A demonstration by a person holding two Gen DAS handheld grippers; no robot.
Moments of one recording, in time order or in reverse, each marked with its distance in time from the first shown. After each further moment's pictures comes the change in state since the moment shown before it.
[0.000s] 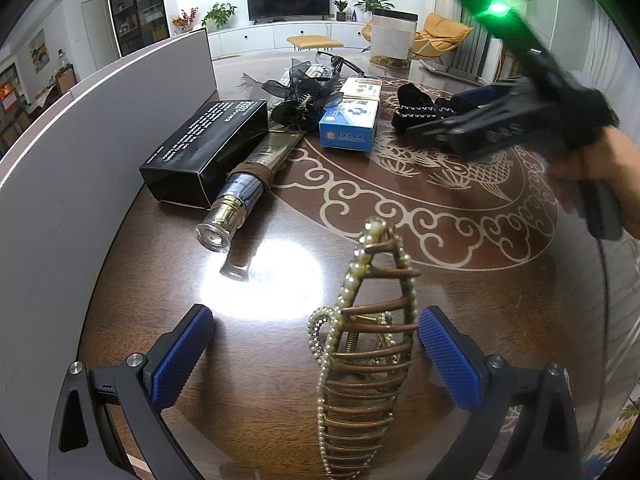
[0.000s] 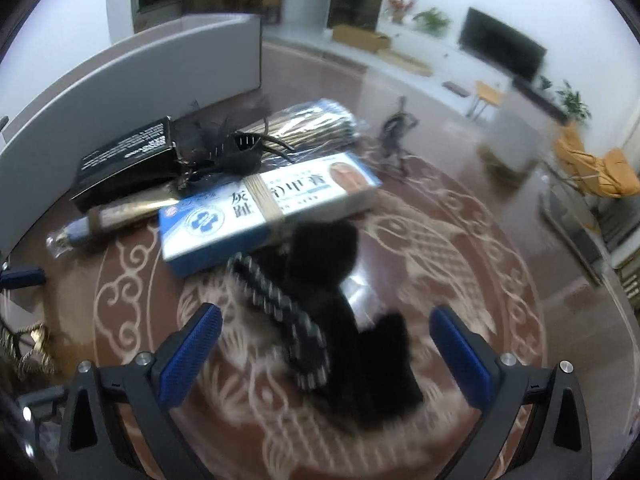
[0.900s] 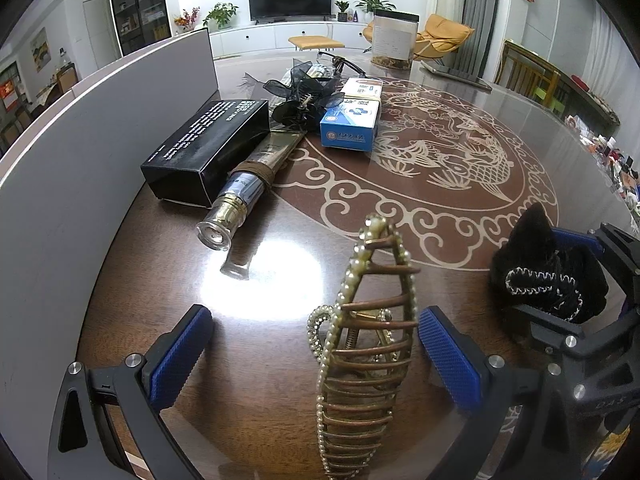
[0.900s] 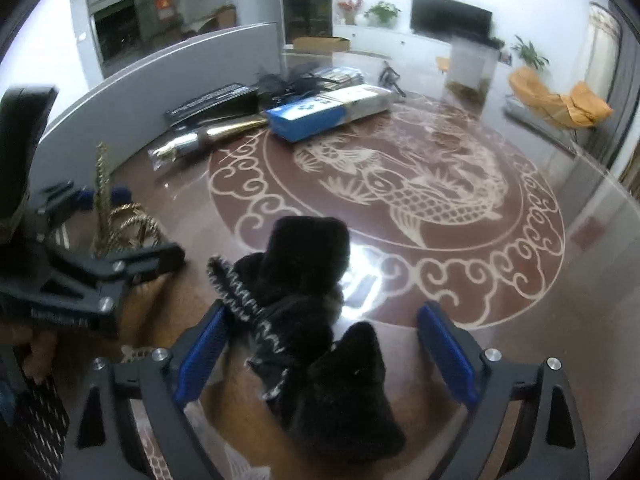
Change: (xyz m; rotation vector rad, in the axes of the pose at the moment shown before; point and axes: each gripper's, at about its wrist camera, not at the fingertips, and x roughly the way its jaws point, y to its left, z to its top) left arm 0.000 0.000 -0.002 -0.004 -0.001 0.000; right arm -0.080 0.085 -0.127 0.239 -0.066 -0.009
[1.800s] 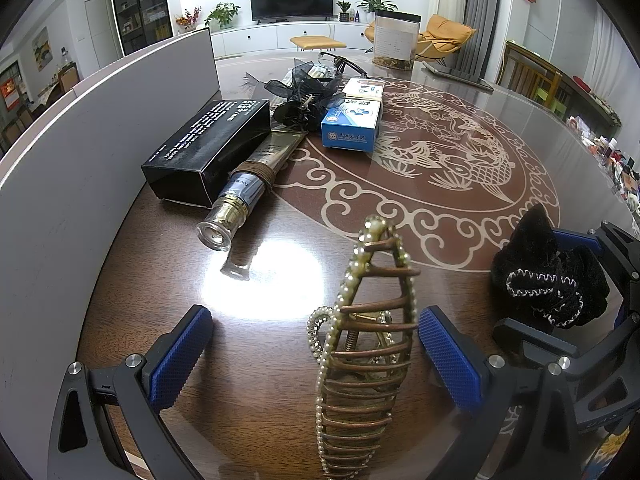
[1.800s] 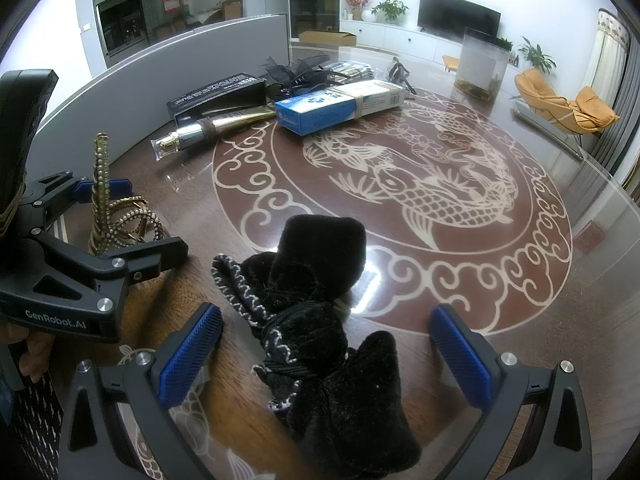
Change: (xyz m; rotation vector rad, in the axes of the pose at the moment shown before) left arm 0.001 0.000 0.002 -0.002 0.000 0.003; right arm 0.007 0.004 0.003 -0.035 0.019 -0.004
